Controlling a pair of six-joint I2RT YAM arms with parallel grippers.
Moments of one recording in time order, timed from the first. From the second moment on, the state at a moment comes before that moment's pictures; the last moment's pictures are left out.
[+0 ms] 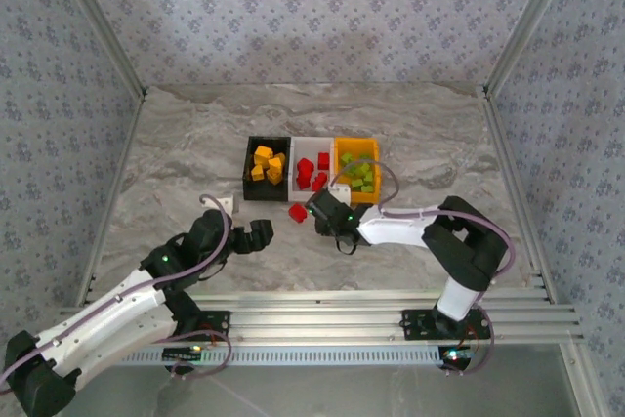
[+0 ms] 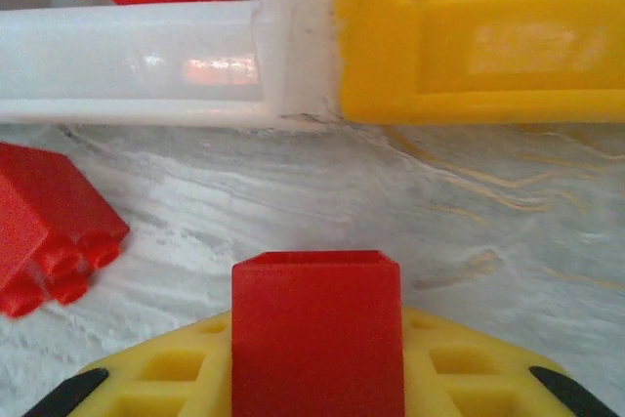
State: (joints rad) left arm -0.79 0.65 0.44 -0.46 -0.18 -0.75; right arm 0.94 1.61 0.82 -0.24 0.33 0.85
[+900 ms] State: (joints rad) left arm -0.79 0.63 0.34 -0.47 -0.14 -0.83; right arm 0.70 1.89 1.53 -0.49 0.22 0.65
